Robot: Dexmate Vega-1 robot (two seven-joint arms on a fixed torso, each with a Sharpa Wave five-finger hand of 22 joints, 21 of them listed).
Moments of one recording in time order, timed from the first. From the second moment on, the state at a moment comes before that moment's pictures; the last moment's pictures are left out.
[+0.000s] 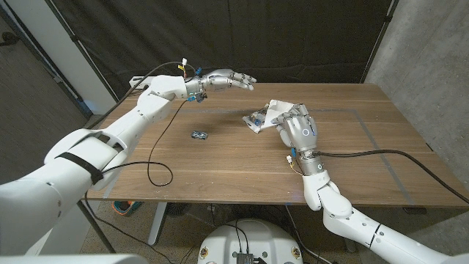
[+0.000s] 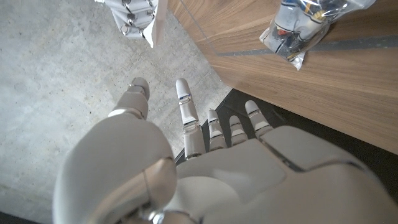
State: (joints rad) left arm 0.25 0.47 0.65 -0.95 -0.38 -0.47 -0.85; left_hand 0.79 -0.07 0.43 -0.17 0.20 0.68 0.01 0.49 0.23 0.05 0.01 0.41 0.30 -0.09 0.11 0.24 0.27 -0.17 0.21 0.62 0.22; right arm -1.04 -0.68 -0.75 -1.78 -1.00 -0.45 -0.93; right_hand 1.30 0.11 -0.06 -0.12 0.38 1.22 -0.20 0.27 0.18 1.05 -0.21 0.44 0.52 0.69 -0.06 0.89 0.83 0.11 -0.04 1.13 0.41
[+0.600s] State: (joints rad) left arm 0.33 0.53 0.66 -1.18 -0.28 -0.43 -0.66; left_hand 0.83 -0.10 0.42 -0.16 0.19 0.79 -0.04 0.51 0.20 0.13 -0.05 0.44 0.30 -0.03 0.09 0.25 0.28 -0.17 0.21 0.66 0.23; right arm -1.03 -0.69 -0.75 -1.77 -1.02 -0.44 -0.93; right_hand 1.30 0.11 -0.07 -0.12 0.38 1.24 -0.20 0.25 0.18 1.05 -0.21 0.44 0.54 0.69 -0.06 0.89 0.84 0.10 -0.04 1.17 0.41
